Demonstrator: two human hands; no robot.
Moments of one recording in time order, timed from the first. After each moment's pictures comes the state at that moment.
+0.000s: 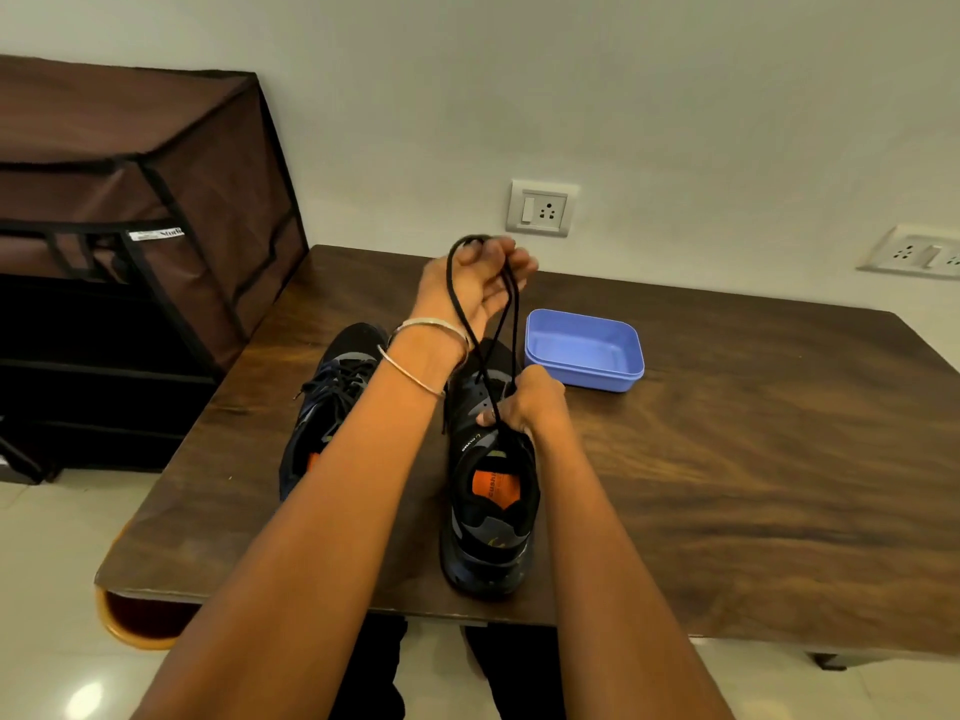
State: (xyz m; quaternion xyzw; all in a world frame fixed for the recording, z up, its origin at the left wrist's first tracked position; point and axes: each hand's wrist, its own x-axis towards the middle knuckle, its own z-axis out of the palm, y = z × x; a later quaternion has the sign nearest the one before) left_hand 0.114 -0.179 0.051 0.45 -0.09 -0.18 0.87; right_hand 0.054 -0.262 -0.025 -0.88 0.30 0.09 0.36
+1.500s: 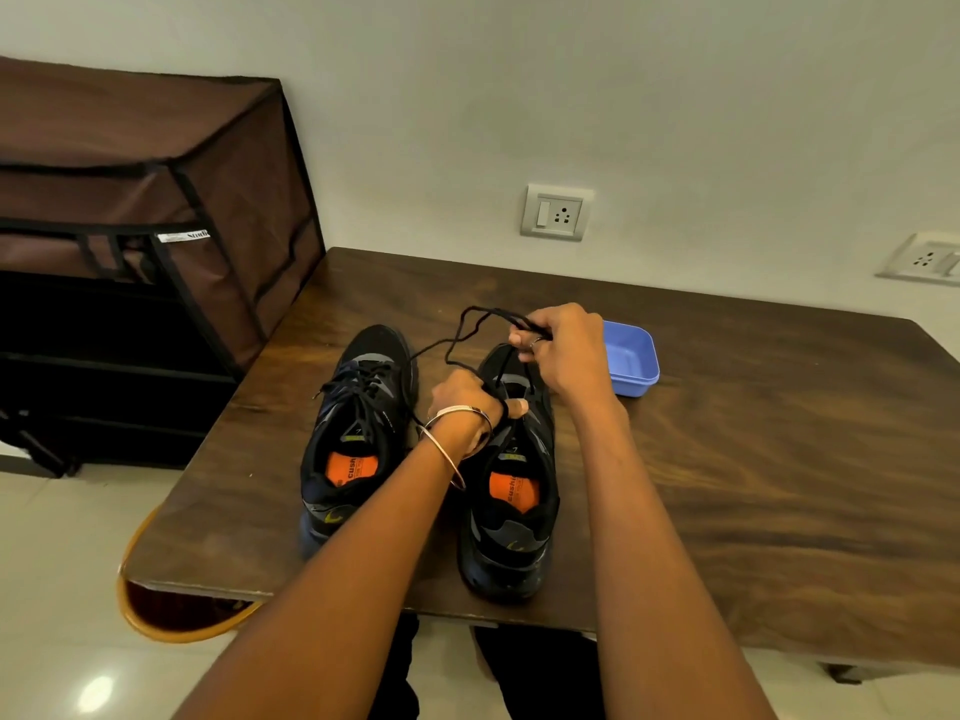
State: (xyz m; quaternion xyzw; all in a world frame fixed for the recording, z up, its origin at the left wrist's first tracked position) left_hand 0.081 -0.162 -0.032 0.87 0.05 -0.20 0.45; right_hand 0.061 -0.271 0.013 -0.90 0.13 -0.16 0.39
